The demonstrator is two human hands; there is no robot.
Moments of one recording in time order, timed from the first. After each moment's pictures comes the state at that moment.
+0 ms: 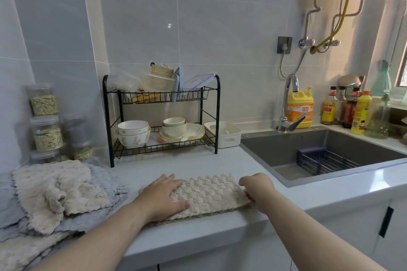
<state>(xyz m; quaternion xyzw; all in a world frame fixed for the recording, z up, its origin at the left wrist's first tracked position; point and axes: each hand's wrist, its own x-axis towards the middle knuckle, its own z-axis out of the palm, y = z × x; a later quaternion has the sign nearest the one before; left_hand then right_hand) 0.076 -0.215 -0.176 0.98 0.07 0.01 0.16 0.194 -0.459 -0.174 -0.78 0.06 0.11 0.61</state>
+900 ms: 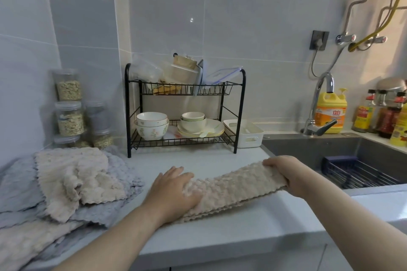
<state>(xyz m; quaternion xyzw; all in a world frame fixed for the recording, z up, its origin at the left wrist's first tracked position) 0.068 -0.217 -0.180 0.97 0.12 0.11 0.16 0.224 -0.464 -0.120 -0.77 -0.01 0.16 0.62</state>
